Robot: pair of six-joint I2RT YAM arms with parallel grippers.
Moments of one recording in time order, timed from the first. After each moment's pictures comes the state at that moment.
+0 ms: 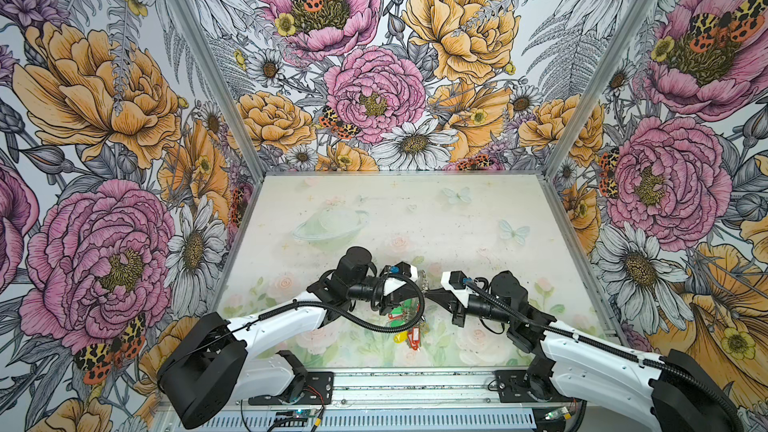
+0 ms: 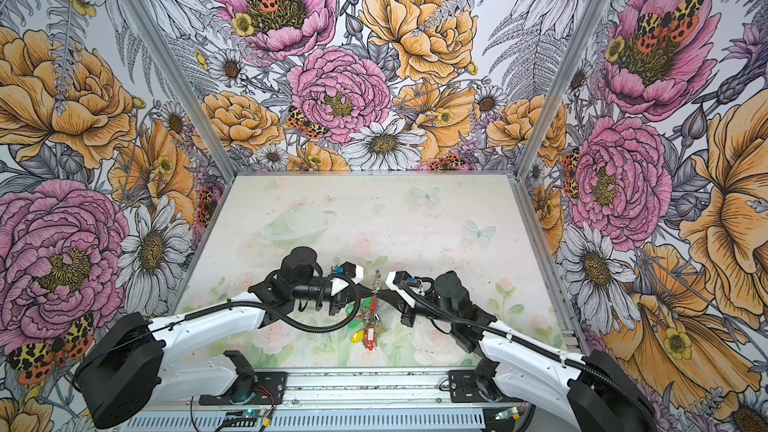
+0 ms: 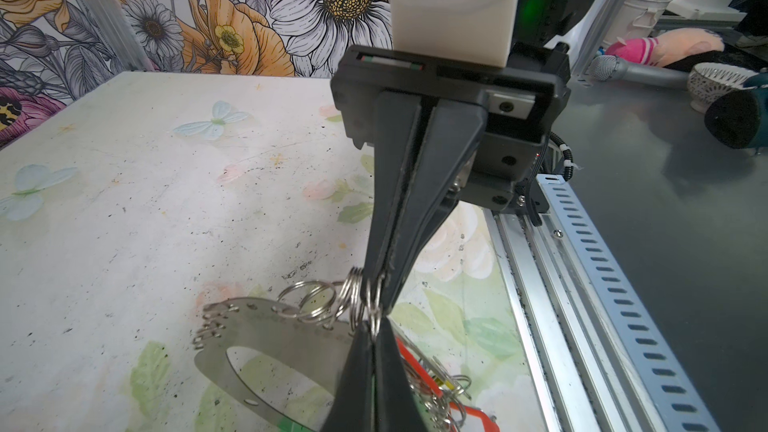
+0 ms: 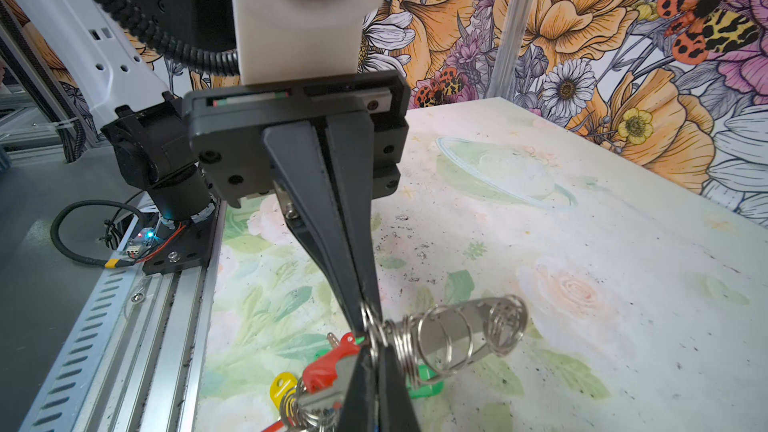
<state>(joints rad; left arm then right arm) -0.74 1.23 0.54 0.26 0.73 0.30 0.74 0.93 0.26 0.43 -0.50 -0.12</state>
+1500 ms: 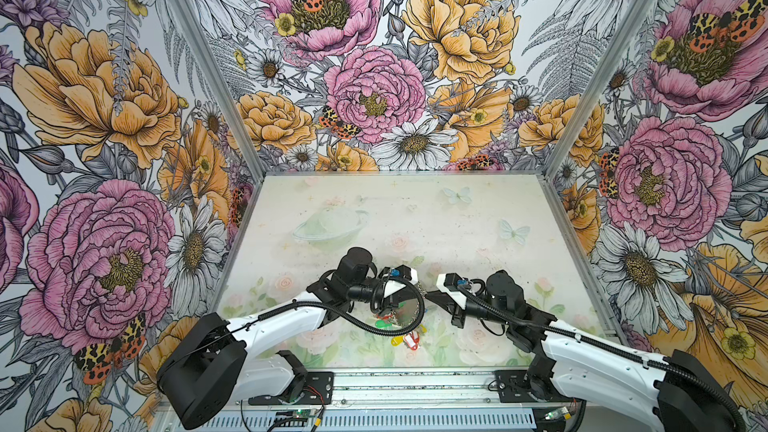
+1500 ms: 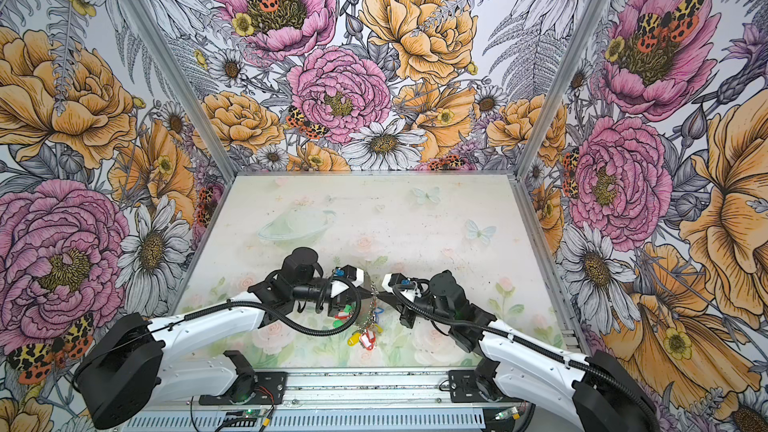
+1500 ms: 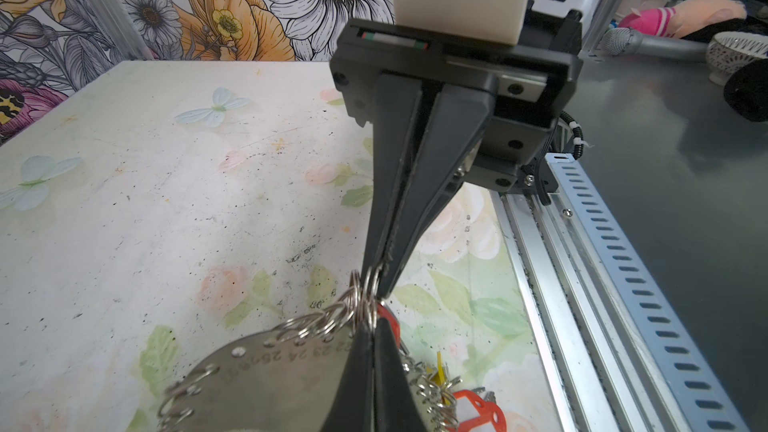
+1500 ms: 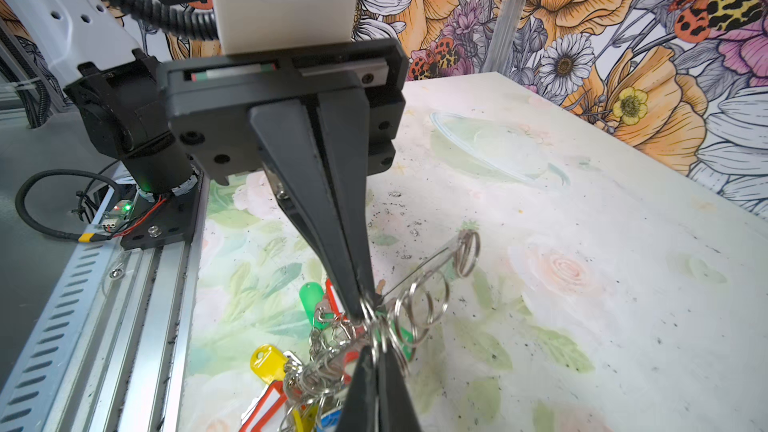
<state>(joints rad) -0.74 1.22 0.54 0.21 0.71 0.36 0.76 0.93 0.30 0.31 -0.43 -0.17</state>
